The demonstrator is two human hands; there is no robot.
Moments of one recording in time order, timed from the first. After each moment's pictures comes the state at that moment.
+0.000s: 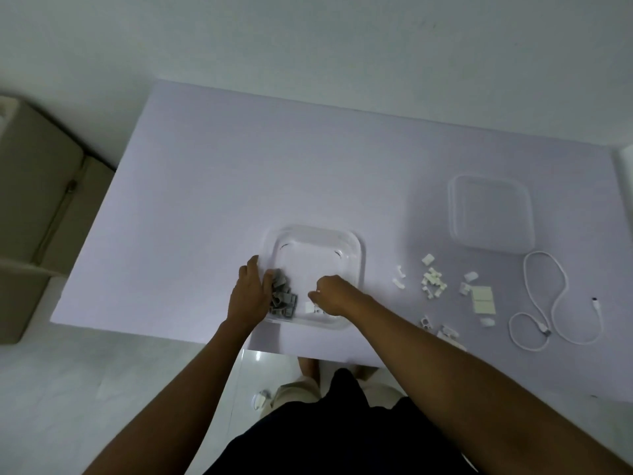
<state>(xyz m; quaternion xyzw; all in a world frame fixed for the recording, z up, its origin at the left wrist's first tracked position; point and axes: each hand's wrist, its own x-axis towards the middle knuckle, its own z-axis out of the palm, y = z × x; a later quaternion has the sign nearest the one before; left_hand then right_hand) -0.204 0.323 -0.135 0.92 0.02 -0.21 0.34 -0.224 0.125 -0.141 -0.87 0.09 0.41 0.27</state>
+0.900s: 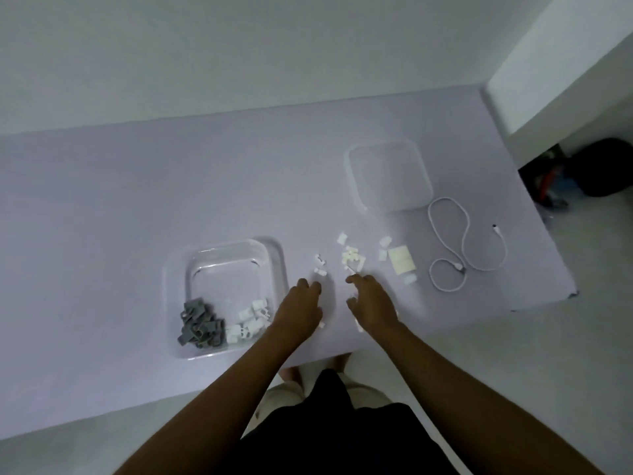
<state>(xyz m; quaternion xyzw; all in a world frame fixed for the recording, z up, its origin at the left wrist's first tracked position) -0.274 0.109 -0.126 0.87 -0.35 -0.31 0.14 -0.371 -0.041 -0.147 -0.88 0.35 0.12 0.30</state>
